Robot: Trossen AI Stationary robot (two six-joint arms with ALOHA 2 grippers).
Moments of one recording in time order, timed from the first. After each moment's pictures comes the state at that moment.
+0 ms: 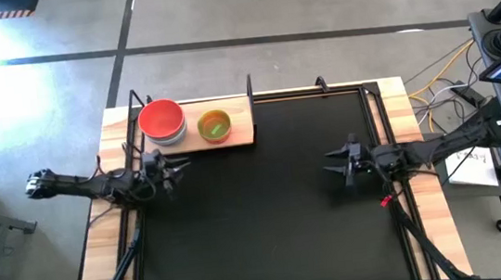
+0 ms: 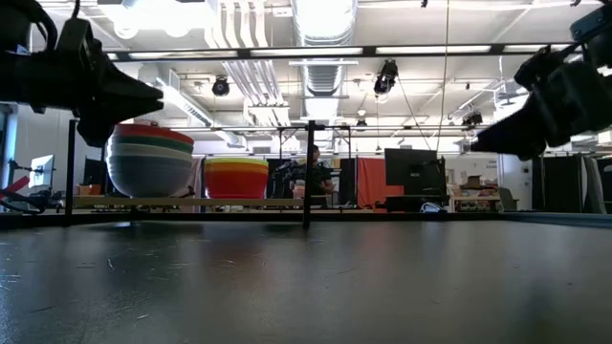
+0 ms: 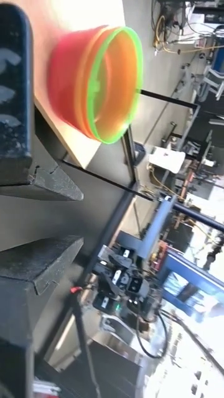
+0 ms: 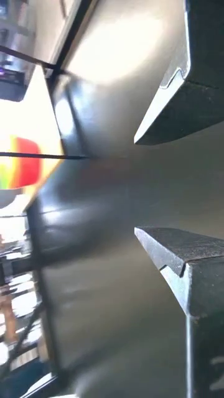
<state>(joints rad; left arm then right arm) -0.17 0.13 0.01 0.13 -0.57 -0.40 0.14 0.34 0.01 0.07 0.34 0.21</state>
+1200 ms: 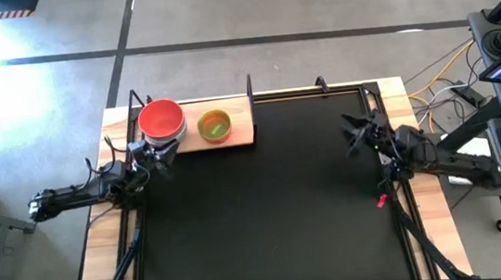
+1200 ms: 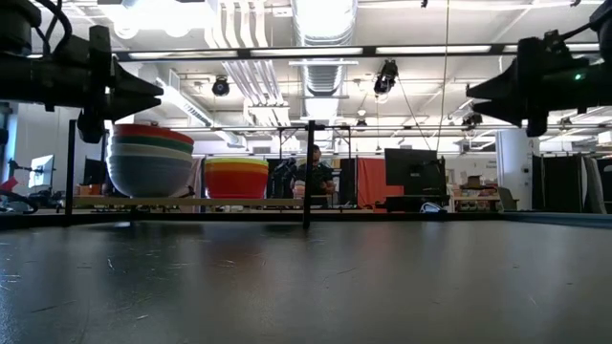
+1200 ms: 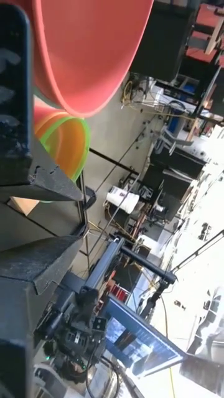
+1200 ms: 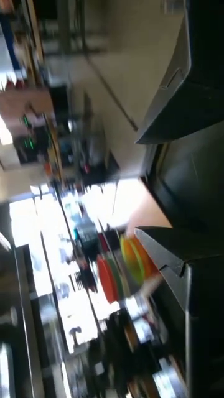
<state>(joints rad) 0.09 0.00 0.01 0.13 -0.57 -0.40 -0.28 0.00 0.01 0.10 0.34 0.21</state>
